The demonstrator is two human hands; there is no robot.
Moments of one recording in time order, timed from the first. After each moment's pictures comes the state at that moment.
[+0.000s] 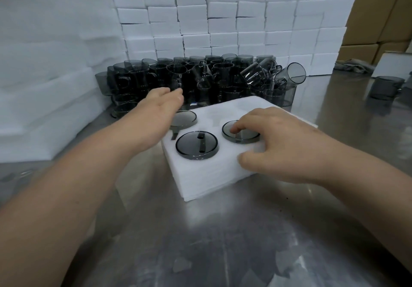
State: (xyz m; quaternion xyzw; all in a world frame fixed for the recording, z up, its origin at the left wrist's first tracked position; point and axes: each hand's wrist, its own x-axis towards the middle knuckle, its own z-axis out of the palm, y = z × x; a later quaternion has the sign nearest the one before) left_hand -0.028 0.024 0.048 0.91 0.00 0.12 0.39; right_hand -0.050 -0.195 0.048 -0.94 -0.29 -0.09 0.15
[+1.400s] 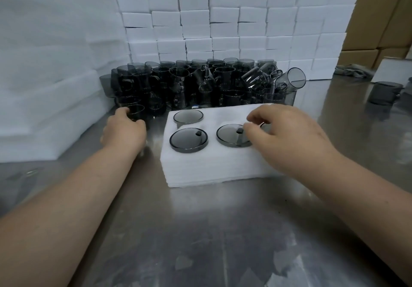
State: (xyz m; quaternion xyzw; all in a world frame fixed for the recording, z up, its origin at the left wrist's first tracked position) left_hand 0.023 0.088 -0.005 0.87 0.26 0.25 0.34; right_hand -0.042 -0.192 0.043 -0.94 -0.17 -0.22 0.21
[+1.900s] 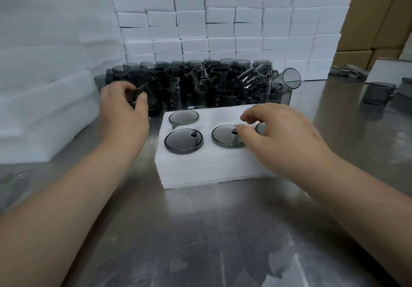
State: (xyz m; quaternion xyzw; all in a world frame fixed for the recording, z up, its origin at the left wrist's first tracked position) left_hand 0.000 0.052 0.020 0.80 0.09 0.49 0.33; right_hand -0.042 -0.192 0.041 -0.93 -0.18 -0.23 0.22
